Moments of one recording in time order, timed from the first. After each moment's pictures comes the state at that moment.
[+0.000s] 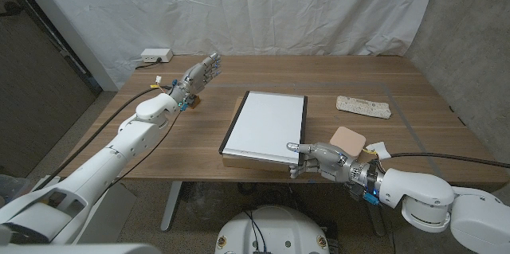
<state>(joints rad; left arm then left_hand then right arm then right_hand) 0.77 0.66 0.38 -1.38 -0.65 -0.19 -0.22 0.40 0.00 0.24 0.03 0.26 0.00 0.05 0.20 0.19 0.01 -0.02 0.20 0.19 -0.02 0.00 0.19 0.18 -0.01 -0.03 0.20 0.18 -1.70 -1.26 -0.12 -2.42 1.00 -0.02 -0.07 0.74 0.05 0.41 -0.13 0.17 0.98 -0.14 0.35 0.31 1.21 -0.19 0.48 0.38 1.16 -0.22 0.46 0.45 0.80 -0.09 0.83 0.42</state>
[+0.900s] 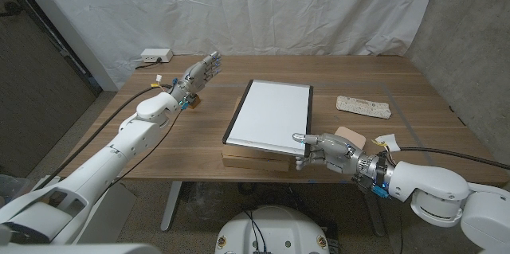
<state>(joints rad) 0.76 0.66 0.38 -1.39 -0.65 -0.18 -0.21 0.40 0.00 0.24 0.03 0.26 0.00 0.05 0.20 0.19 0.01 -0.02 0.20 0.19 -0.02 0.00 0.19 0.18 -0.01 -0.03 0.20 0.18 -1.81 -1.09 0.09 -2.46 0.95 -0.12 0.02 0.74 0.05 0.41 -0.13 0.17 0.98 -0.14 0.35 0.32 1.21 -0.19 0.48 0.38 1.17 -0.23 0.46 0.46 0.80 -0.09 0.86 0.43</state>
